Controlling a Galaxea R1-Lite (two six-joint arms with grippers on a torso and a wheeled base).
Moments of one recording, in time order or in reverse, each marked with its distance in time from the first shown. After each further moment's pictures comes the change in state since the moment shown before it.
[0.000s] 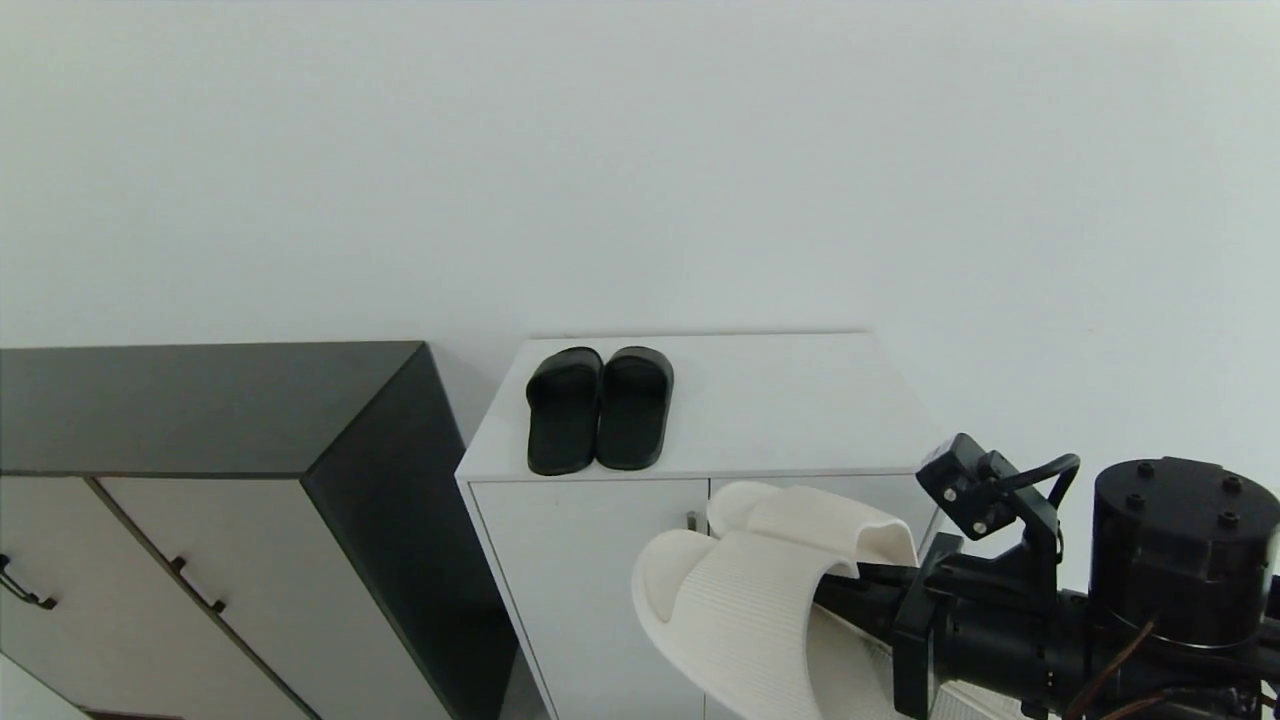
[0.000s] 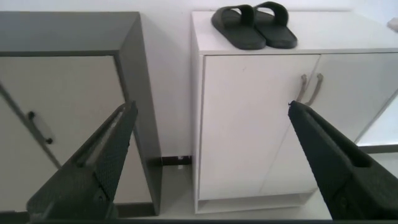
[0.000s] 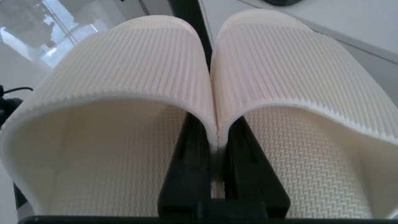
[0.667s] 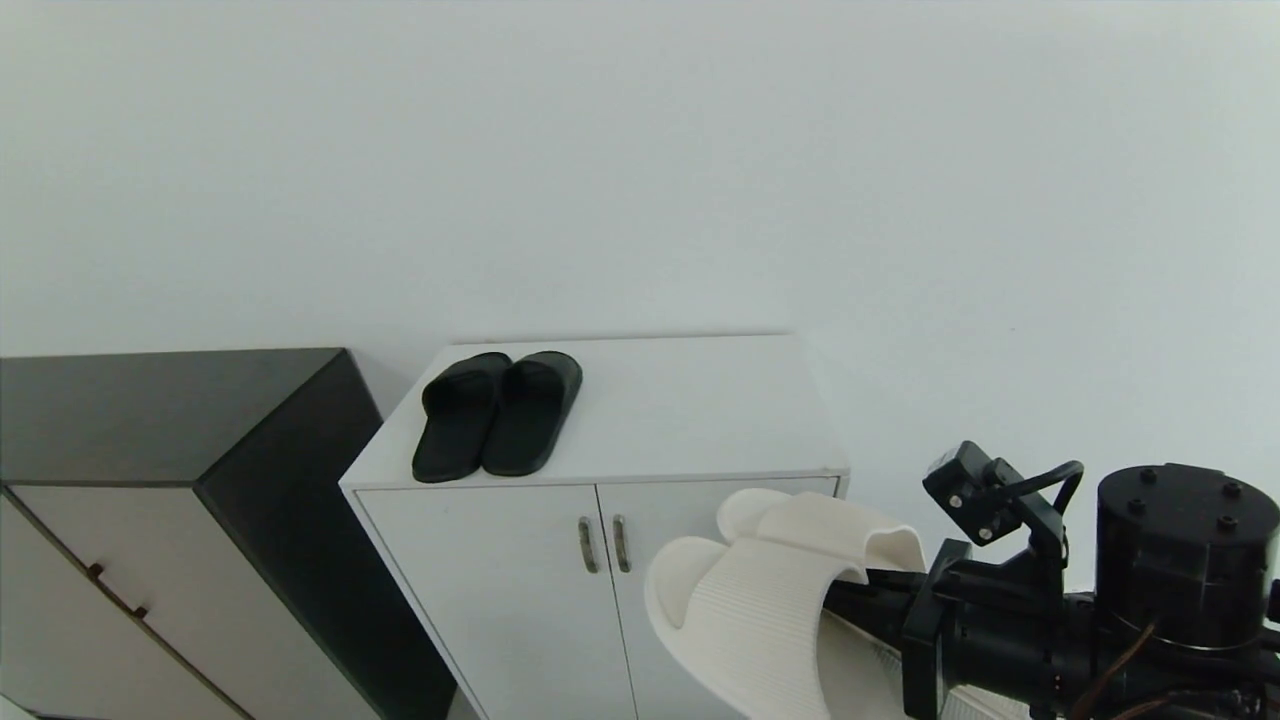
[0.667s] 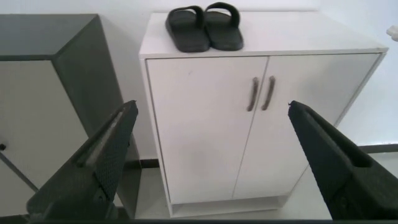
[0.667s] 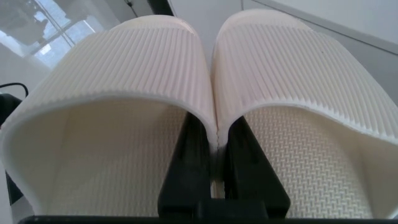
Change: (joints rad) left arm 0.002 0.000 0.000 -0.001 -0.001 -0.001; right arm -0.006 0.005 0.020 0.000 0.008 -0.006
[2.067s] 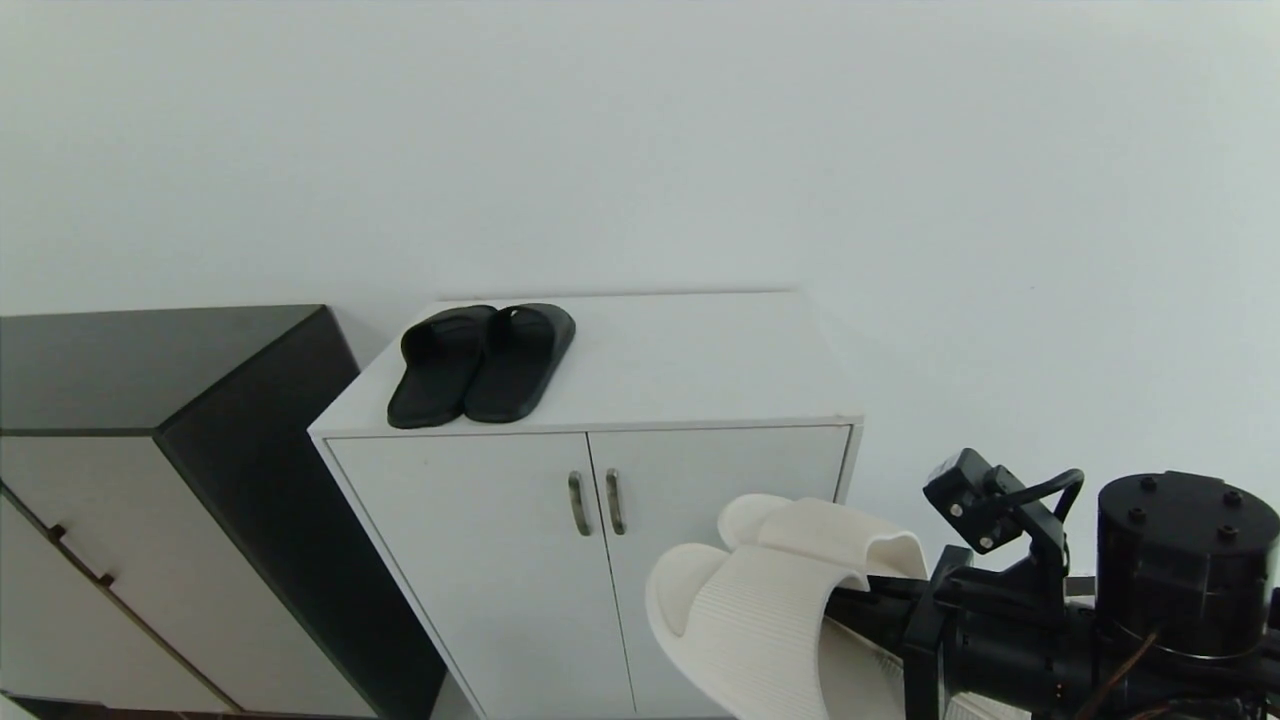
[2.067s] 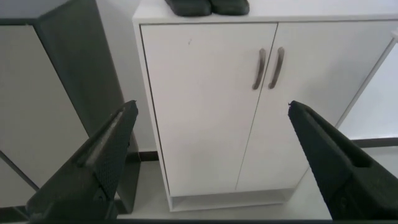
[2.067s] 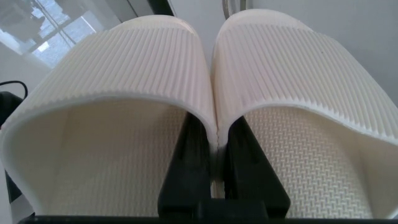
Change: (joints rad) left arm -0.001 0.000 0.000 0.001 0.006 0.008; right arm 0.000 0.001 0.017 -0.015 -0.001 0.000
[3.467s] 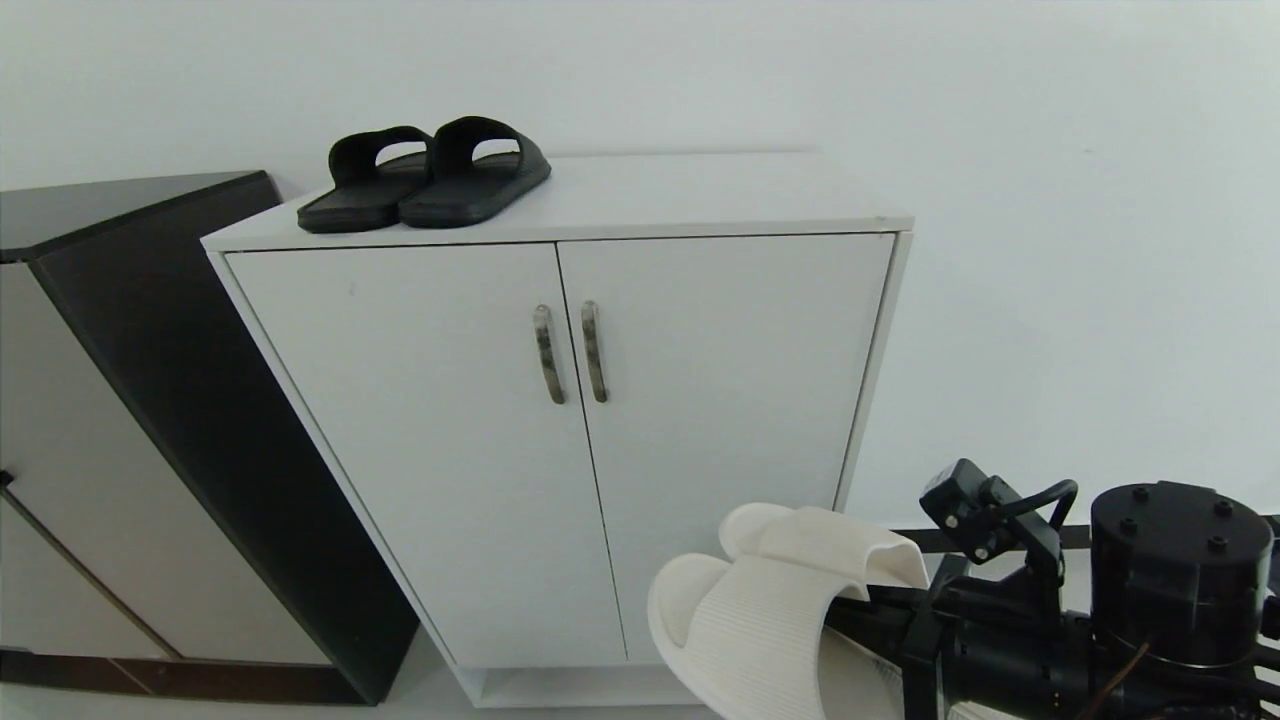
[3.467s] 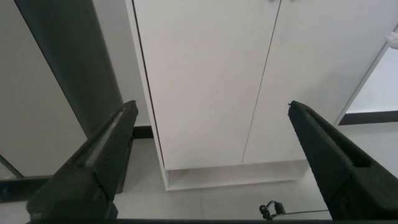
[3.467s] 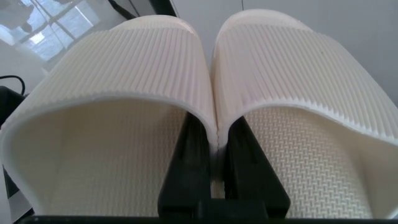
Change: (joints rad) left arm -0.003 0.013 -0.001 0.003 -0.013 0.005; right arm 0.000 0.013 0.018 -0.013 0.001 -0.002
